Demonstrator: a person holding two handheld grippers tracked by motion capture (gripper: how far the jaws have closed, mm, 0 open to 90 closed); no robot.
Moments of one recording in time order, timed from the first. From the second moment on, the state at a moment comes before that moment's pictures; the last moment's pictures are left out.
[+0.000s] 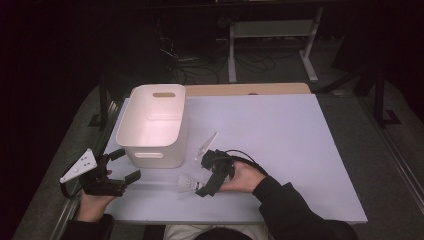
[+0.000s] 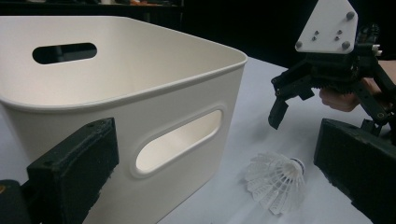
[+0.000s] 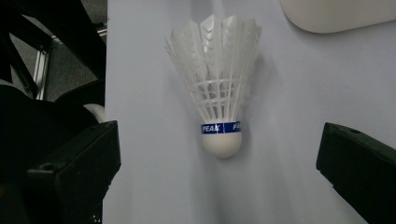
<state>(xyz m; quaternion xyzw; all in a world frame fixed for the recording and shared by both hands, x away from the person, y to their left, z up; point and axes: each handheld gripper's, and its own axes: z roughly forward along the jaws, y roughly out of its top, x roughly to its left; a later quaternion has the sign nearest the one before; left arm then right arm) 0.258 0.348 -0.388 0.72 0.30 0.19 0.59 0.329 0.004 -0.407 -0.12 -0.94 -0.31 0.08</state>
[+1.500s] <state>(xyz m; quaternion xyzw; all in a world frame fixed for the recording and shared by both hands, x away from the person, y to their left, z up) 0.258 0.348 -0.387 0.72 0.30 0.19 0.59 0.325 0.012 -0.433 -0.10 -0.94 -0.31 0.06</state>
